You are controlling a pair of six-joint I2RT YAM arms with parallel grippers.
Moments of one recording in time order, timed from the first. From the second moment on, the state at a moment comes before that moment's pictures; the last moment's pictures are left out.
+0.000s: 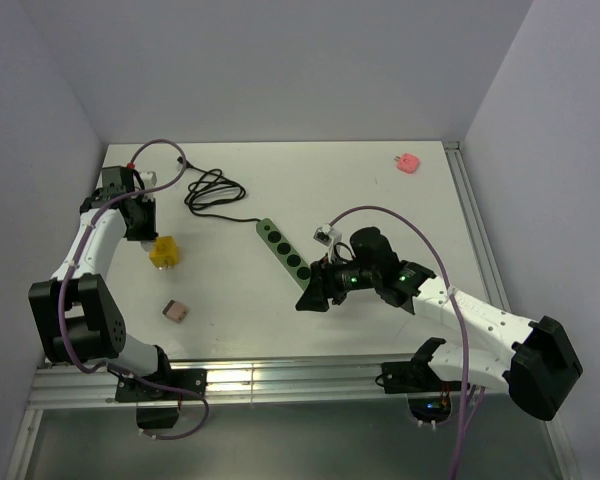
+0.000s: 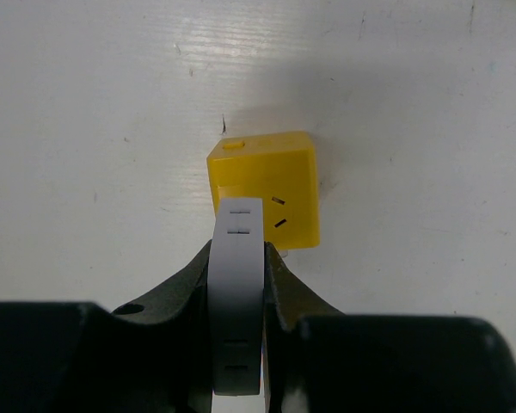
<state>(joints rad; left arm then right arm) 0.13 1.48 1.15 -0.70 0.03 0.10 0.72 1.07 0.64 -0.16 -0.63 0.46</state>
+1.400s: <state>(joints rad) 0.13 1.57 1.14 -0.67 0.02 0.09 0.72 1.08 0.64 -0.17 -0.62 0.46</state>
